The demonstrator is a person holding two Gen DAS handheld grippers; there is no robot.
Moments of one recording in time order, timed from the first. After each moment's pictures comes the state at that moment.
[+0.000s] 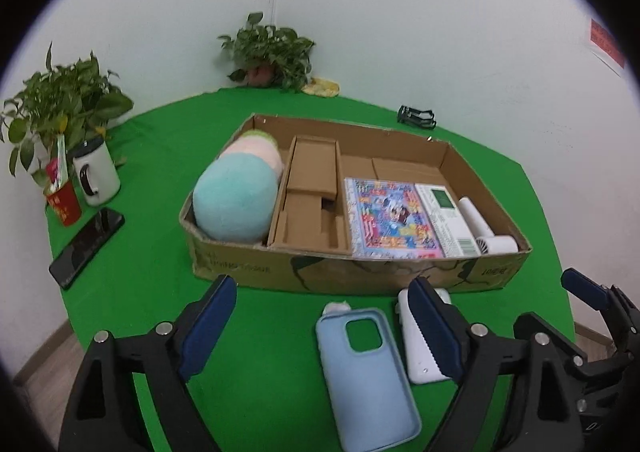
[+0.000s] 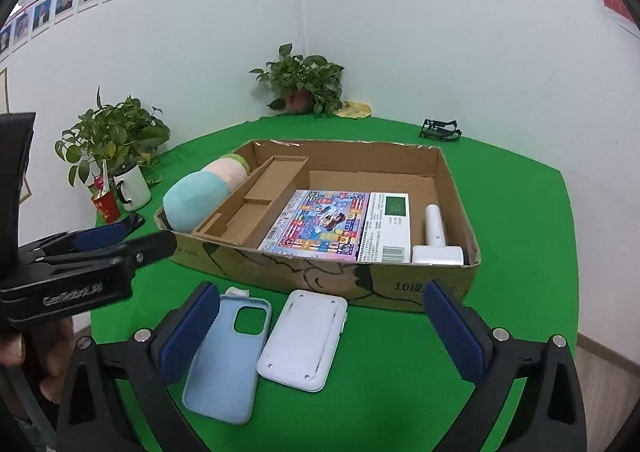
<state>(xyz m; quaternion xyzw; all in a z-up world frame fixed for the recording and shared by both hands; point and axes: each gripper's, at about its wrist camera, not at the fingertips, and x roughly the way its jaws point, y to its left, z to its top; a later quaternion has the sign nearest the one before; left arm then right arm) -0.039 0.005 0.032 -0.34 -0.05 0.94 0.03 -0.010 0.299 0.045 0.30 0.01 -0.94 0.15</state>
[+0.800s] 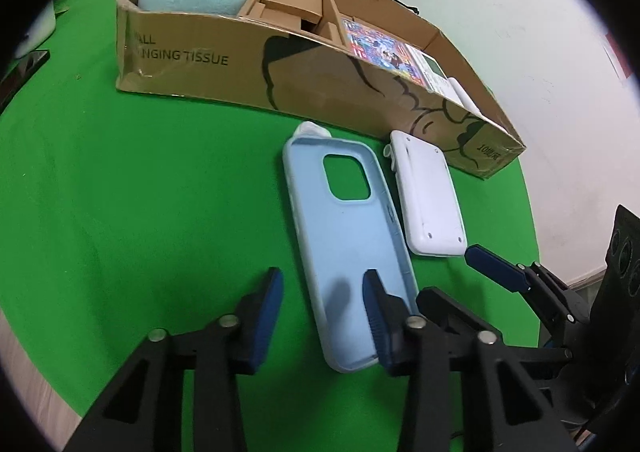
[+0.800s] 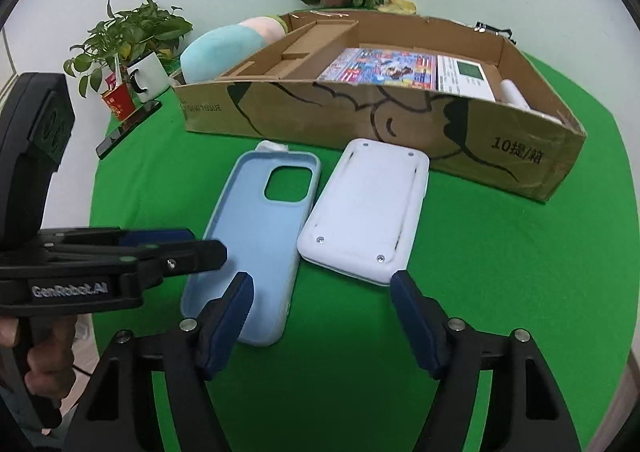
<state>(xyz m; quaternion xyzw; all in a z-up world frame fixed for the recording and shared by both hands) -0.039 -0.009 -0.068 -0.52 -0.15 0.83 0.14 -0.027 0.235 -0.072 0.45 0.04 -0.87 0.20</state>
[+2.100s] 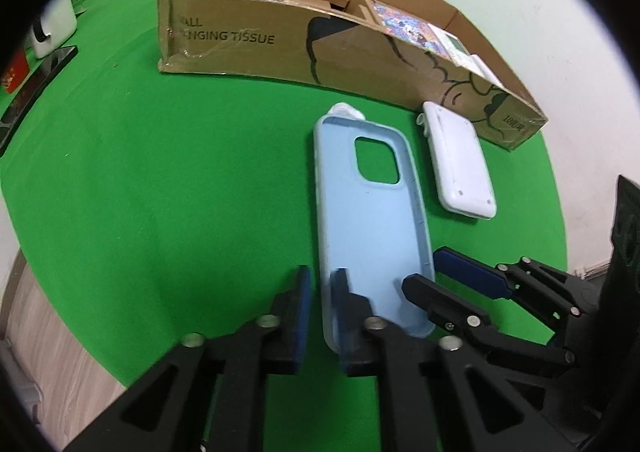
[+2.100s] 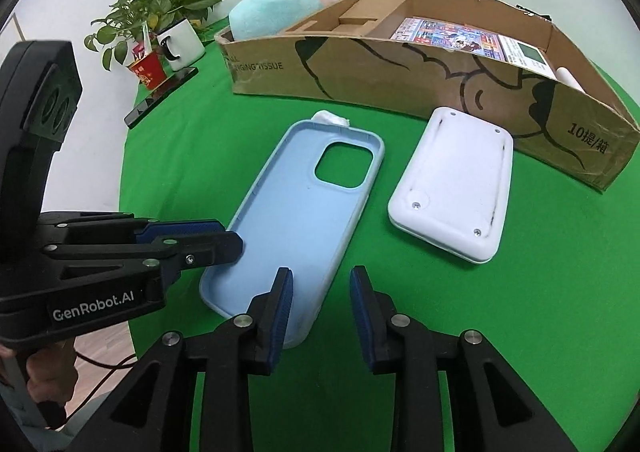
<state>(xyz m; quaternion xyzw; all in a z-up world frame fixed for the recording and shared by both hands) -0.019 -0.024 -0.065 -0.55 -0.10 0.82 0.11 -0.004 0.201 -0.079 0.50 0.04 -0.83 0.25</state>
